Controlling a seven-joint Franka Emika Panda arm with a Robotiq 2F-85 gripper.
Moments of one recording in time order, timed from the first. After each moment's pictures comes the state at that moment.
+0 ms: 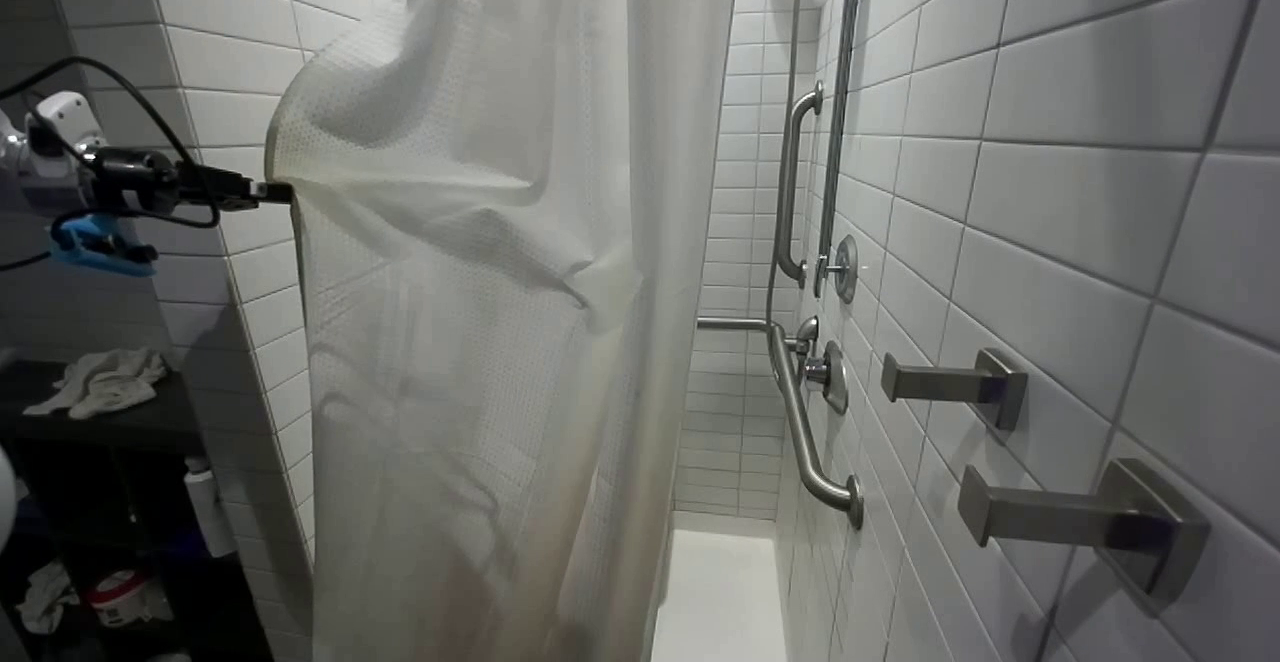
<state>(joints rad) 0.40 -0.05 0.41 -2.22 -1.28 1.41 1.86</state>
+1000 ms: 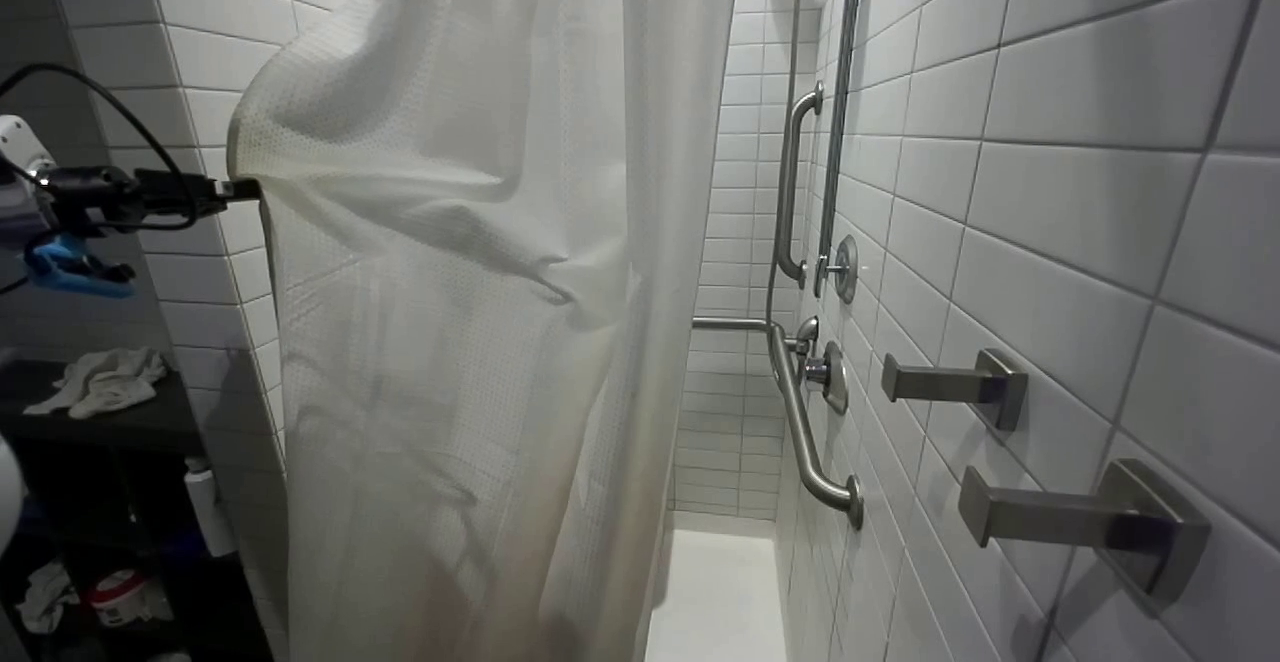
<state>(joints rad) 0.45 -0.02 0.46 -2.28 -1.39 1.31 1.93</state>
